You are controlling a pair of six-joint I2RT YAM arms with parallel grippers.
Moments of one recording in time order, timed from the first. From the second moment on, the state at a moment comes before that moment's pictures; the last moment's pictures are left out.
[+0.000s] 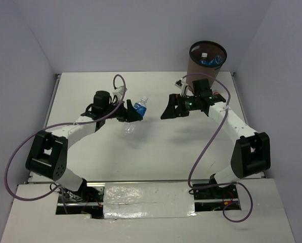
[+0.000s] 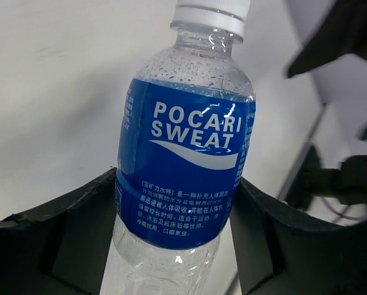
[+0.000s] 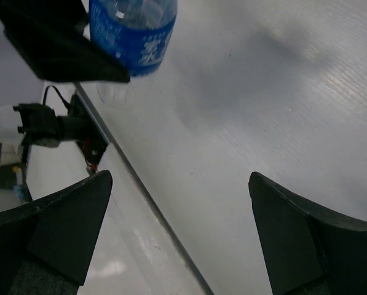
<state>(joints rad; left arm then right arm) -0.31 1.55 0.93 0.07 0.67 -0.39 0.25 1.49 1.17 -0.54 -0.82 0.12</state>
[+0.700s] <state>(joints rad) -0.48 1.55 0.81 0.60 0.74 -0.79 0.37 1.55 1.19 -0.22 -0.75 0.64</state>
